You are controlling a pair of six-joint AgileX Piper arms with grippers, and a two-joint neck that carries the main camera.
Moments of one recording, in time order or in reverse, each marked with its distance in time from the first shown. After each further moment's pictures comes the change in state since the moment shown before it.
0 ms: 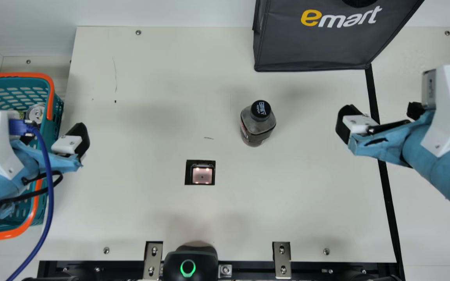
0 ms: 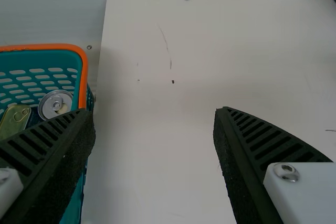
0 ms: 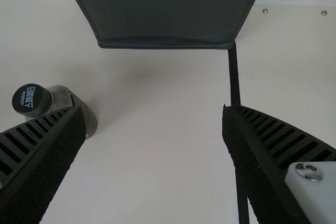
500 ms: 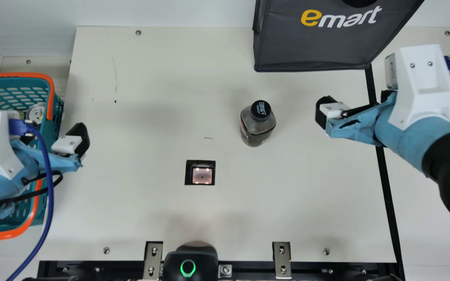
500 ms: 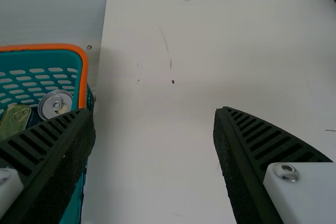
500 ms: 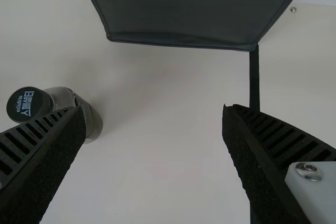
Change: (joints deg) left arm 0.0 0.0 0.0 0.0 0.0 0.0; right arm 1.7 7.2 0.6 1.2 -4.7 -1.9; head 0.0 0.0
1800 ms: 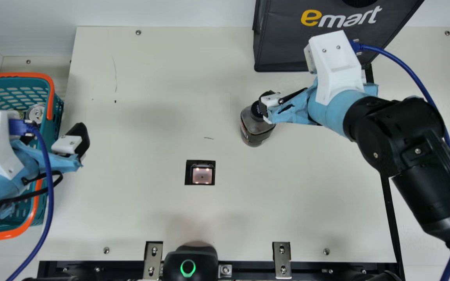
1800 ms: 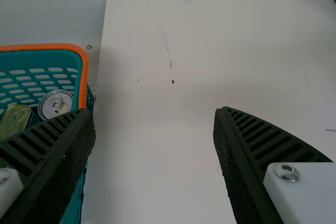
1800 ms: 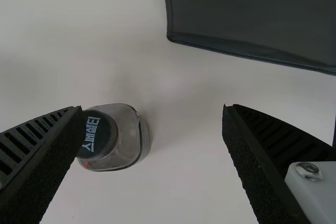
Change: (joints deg) left arm 0.0 0.0 0.0 0.0 0.0 0.0; right arm 10.9 12.7 -2.1 1.8 -8.2 2.5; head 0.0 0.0
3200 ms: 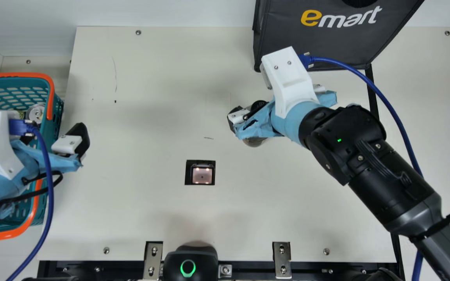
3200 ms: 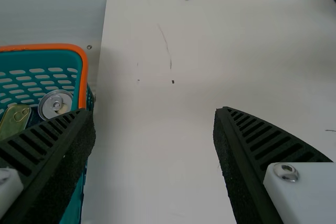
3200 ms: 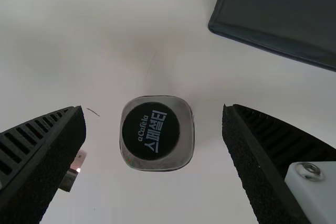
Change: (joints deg) left arm 0.0 0.0 0.0 0.0 0.0 0.0; right arm 10.0 3.7 0.7 -5.5 -1.7 6.7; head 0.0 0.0
